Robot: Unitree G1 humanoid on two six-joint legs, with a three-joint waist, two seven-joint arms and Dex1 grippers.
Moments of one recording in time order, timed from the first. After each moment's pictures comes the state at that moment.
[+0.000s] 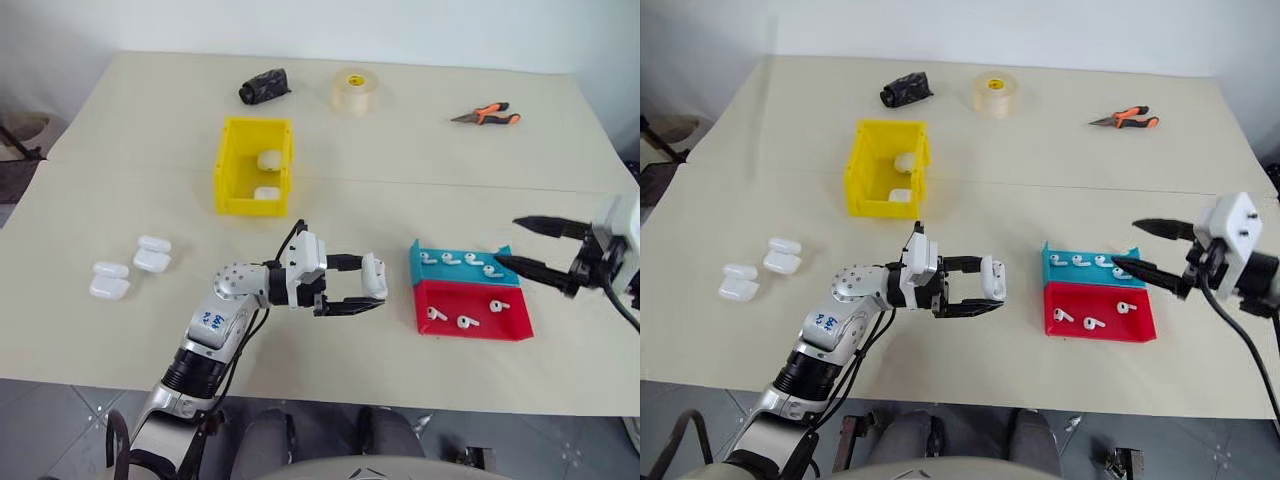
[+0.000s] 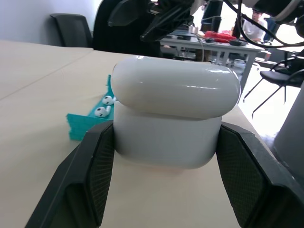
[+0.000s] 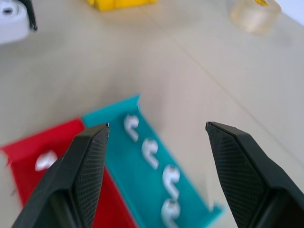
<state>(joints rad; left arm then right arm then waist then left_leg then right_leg) -0.45 0.27 -0.24 -0.01 -0.34 0.17 -1.01 -0.23 -1.03 -0.31 -0.06 0.53 0.37 1.16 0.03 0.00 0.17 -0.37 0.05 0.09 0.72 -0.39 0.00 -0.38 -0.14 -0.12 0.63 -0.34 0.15</state>
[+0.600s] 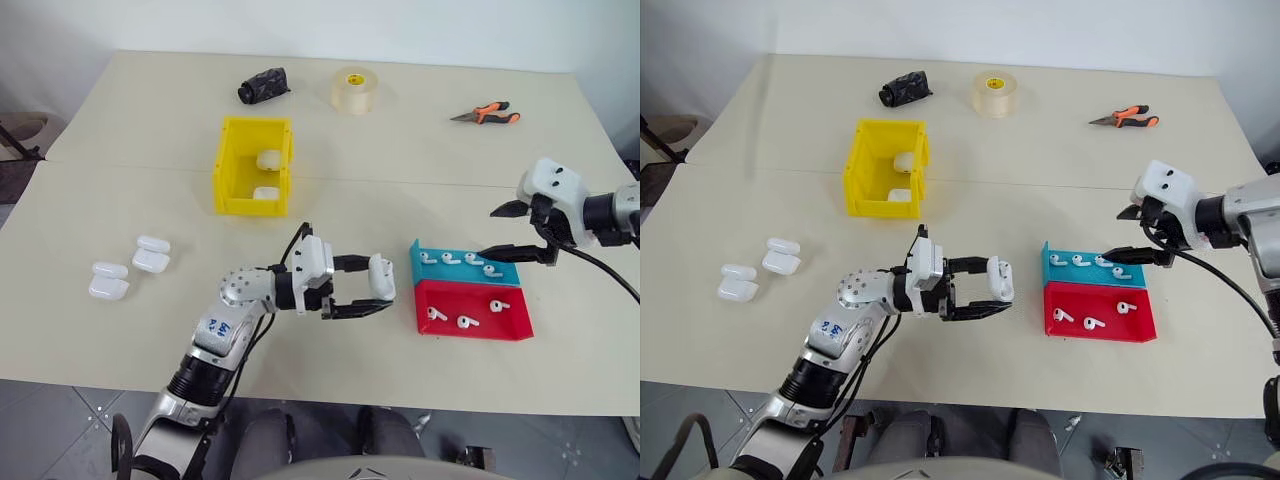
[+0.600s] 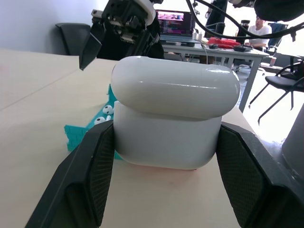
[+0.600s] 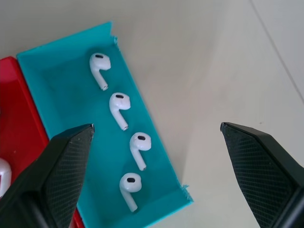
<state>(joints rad) -0.42 0.23 -0.26 -0.06 -0.33 0.16 -0.97 -0.74 -1.09 0.18 0.27 0.14 0.49 1.34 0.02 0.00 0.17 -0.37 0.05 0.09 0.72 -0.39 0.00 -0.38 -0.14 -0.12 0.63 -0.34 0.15</state>
